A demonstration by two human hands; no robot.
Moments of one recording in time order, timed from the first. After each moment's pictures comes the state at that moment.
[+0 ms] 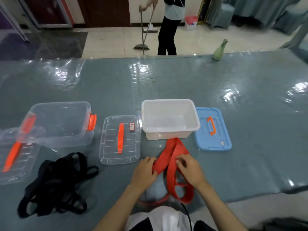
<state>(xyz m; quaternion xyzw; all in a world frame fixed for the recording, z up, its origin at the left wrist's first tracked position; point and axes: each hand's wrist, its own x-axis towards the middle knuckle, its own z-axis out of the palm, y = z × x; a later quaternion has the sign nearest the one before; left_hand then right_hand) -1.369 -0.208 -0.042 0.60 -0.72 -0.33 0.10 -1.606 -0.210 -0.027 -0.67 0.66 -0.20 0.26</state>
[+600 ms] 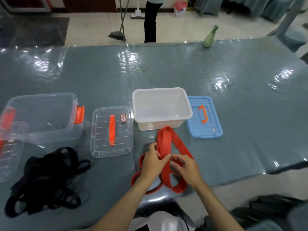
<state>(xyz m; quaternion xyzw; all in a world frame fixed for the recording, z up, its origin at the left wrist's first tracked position) -1.429 -0.205 -0.027 0.65 -0.55 -0.46 0.25 -1.608 -0.163 -0.020 -0.62 0.66 -0.26 0.34</state>
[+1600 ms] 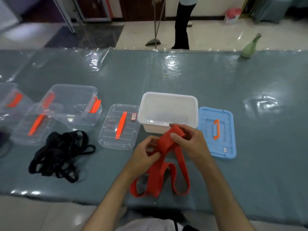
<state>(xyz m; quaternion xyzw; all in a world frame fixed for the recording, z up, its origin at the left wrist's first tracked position) -1.457 -0.199 0.090 0.58 -0.53 -0.47 0.39 -1.650 -0.263 0.113 -0.56 0.48 -0.40 0.55</state>
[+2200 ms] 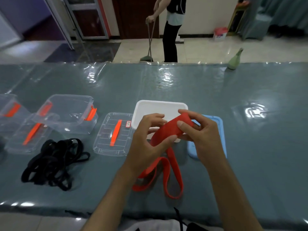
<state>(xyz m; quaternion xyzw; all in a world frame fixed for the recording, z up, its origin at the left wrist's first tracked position) -1.503 -0.204 0.181 0.49 -0.62 -0.31 0.53 -1.682 -0.246 0.195 -0.49 0.41 -0.52 0.57</state>
